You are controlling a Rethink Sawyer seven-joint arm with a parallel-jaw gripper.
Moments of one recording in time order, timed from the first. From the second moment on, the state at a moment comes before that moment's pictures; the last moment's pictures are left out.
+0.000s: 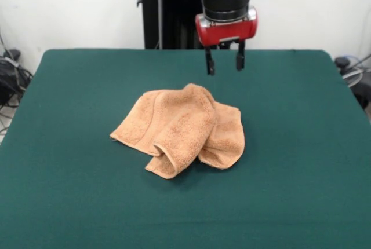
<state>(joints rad) -0.50 -0.74 0.34 1.97 -0.27 0.41 1.57</state>
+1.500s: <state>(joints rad) -0.65 -0.72 0.39 1.84 -0.32 0.53 1.57</state>
